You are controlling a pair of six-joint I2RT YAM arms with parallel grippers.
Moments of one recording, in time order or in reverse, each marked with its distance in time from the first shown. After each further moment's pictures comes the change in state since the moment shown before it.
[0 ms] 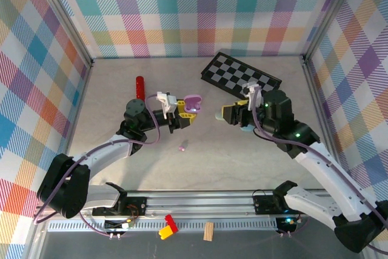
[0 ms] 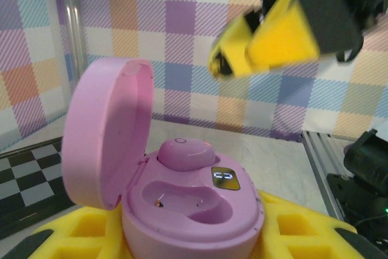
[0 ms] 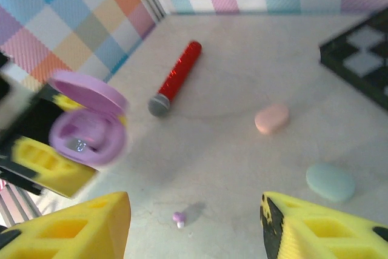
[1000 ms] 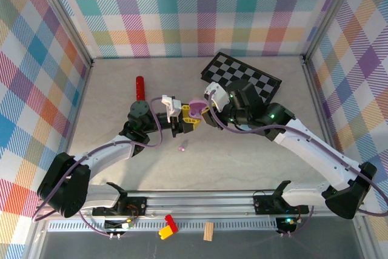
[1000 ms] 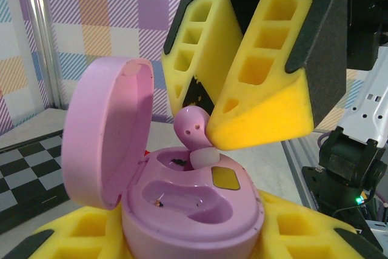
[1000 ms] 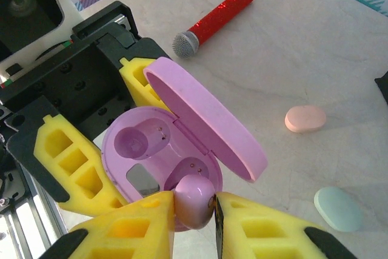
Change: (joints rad) left arm -0.060 0.008 0.003 -0.017 0.030 0.014; right arm 0.245 0.293 0.345 -0.251 0.098 -0.378
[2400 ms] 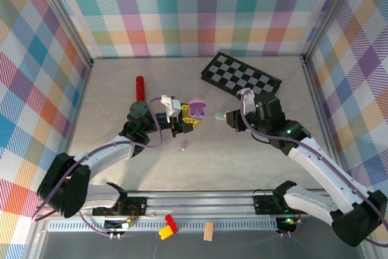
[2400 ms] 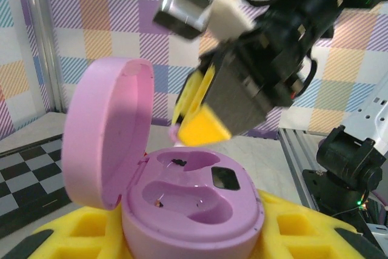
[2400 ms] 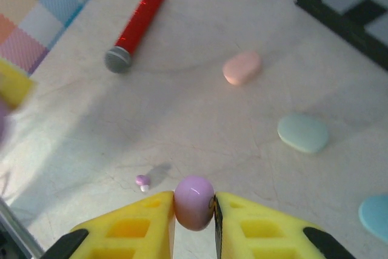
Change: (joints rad) left arm 0.000 -0.002 -0.007 0.023 -0.003 -0.008; right arm -0.227 -0.243 -0.349 0.172 -0.036 0.283
